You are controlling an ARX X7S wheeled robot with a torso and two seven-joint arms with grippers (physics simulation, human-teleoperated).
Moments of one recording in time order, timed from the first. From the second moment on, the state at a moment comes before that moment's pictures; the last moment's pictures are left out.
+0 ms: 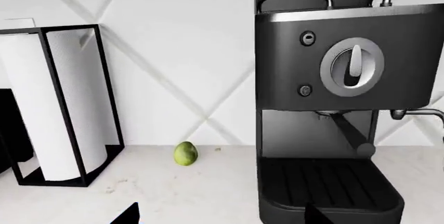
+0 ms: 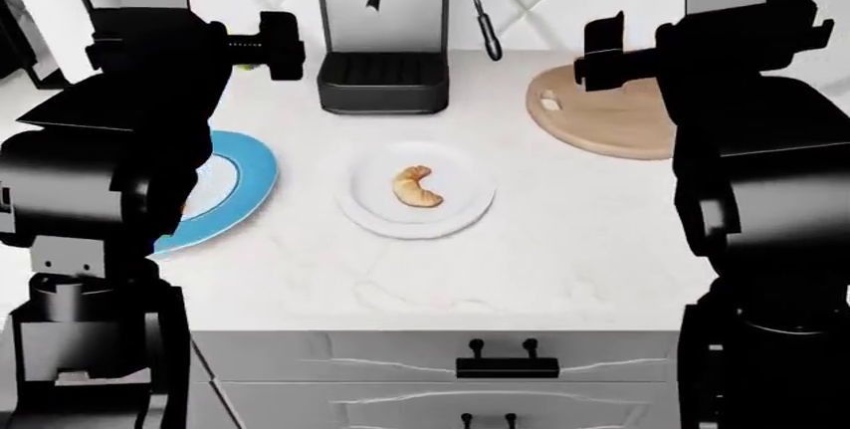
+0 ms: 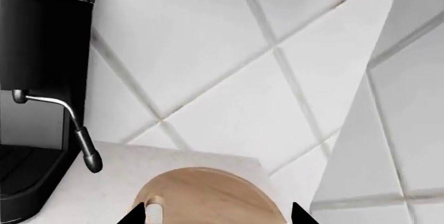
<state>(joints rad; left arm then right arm) -1.17 -0.18 0.10 -0.10 -0.21 -1.04 -0.16 1.13 0.22 -0.16 -0.12 0.00 1.19 0.07</state>
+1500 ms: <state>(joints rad) -1.18 -0.19 -0.25 0.44 -0.56 -1.38 -0.15 1.07 0.40 -0.62 -0.32 2.00 1.39 1.30</state>
